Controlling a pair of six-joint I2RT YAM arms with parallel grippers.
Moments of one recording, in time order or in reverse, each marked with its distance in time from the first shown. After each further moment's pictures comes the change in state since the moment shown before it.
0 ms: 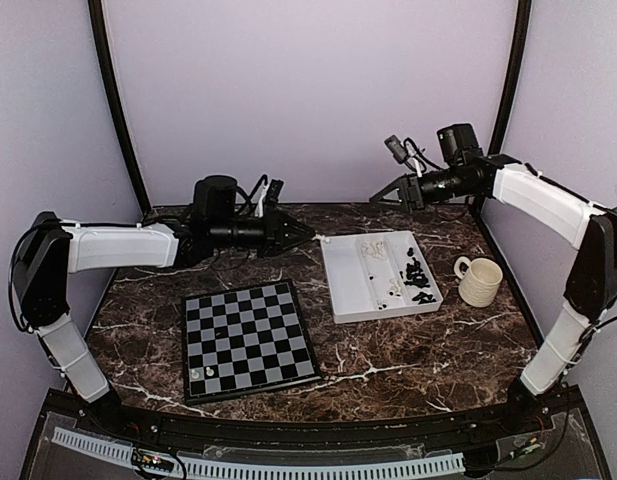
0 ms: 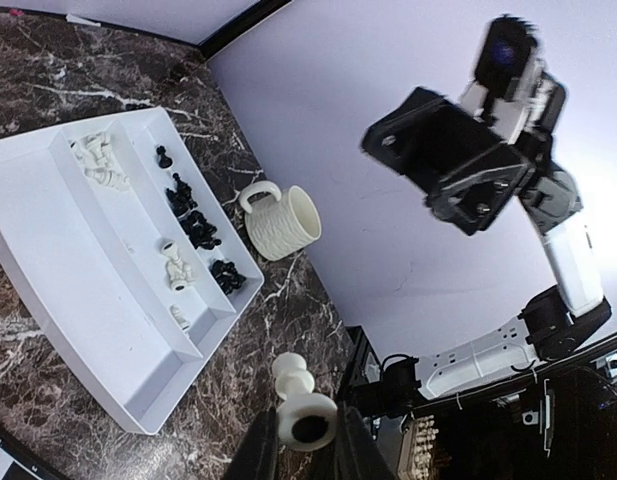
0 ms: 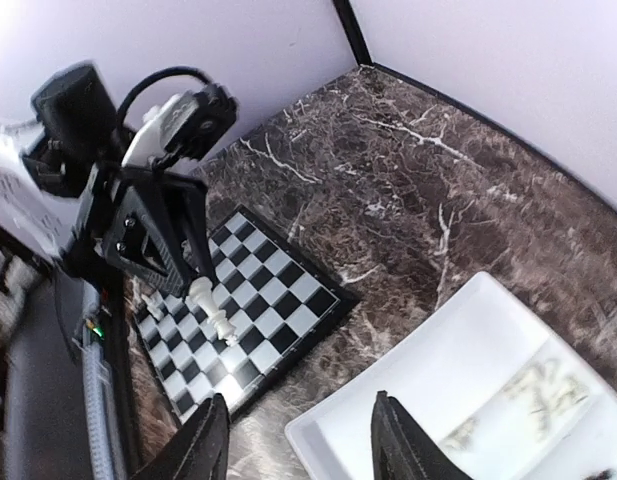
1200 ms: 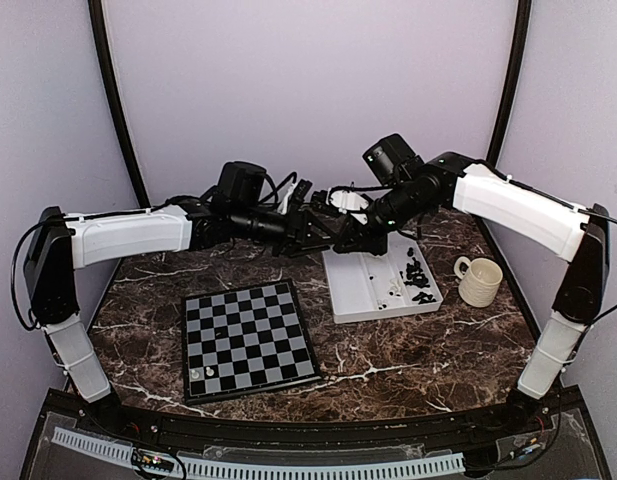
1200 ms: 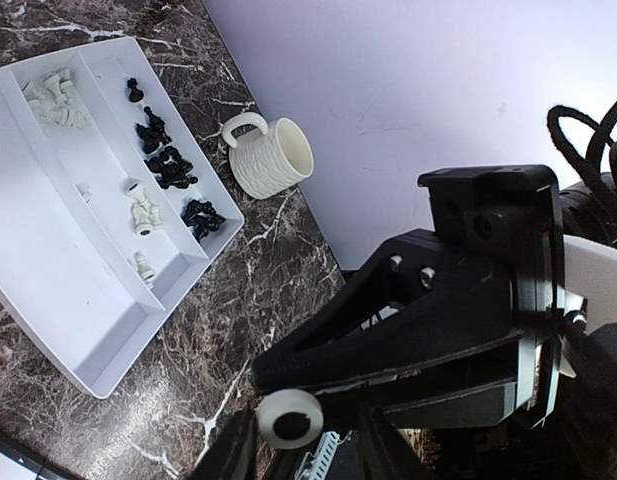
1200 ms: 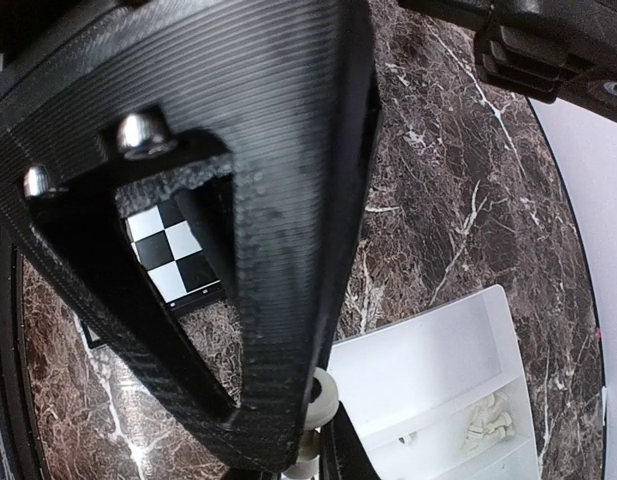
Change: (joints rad) left arm -0.086 0.061 0.233 -0.322 0.026 0.064; right arm 0.369 0.063 0.101 -0.240 0.503 -0.421
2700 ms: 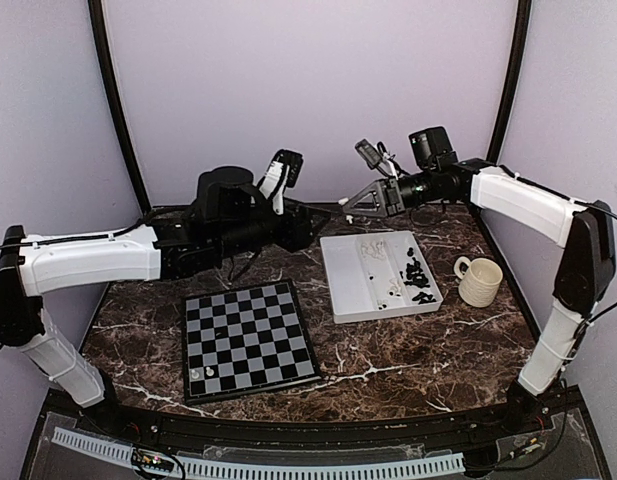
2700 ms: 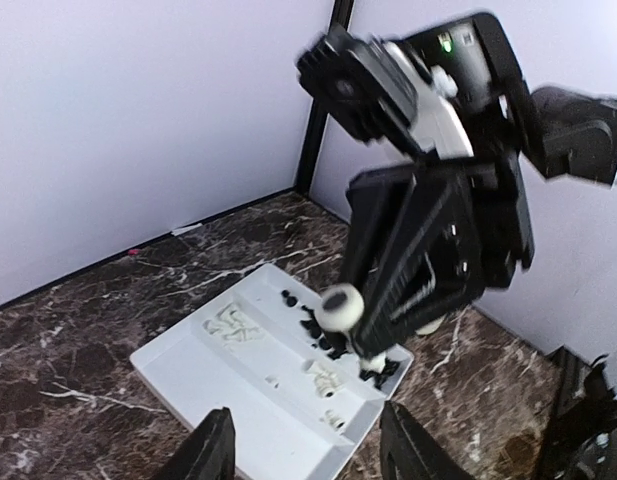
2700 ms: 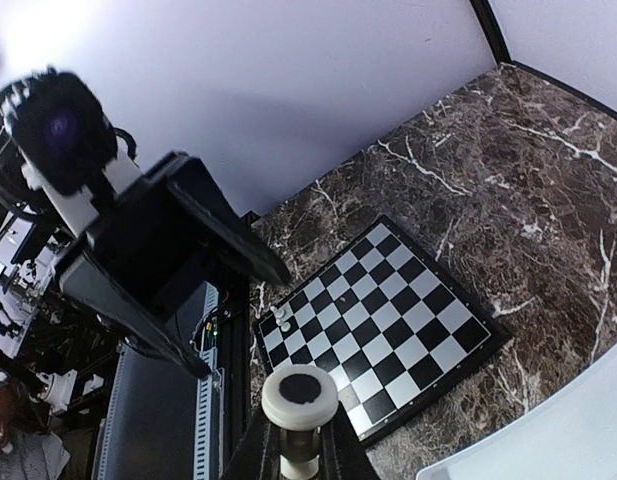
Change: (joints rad) left arm -0.207 -0.221 -0.159 0.170 -0.796 0.589; right arm -0.276 0.008 -0.114 0.411 -0.782 0.658
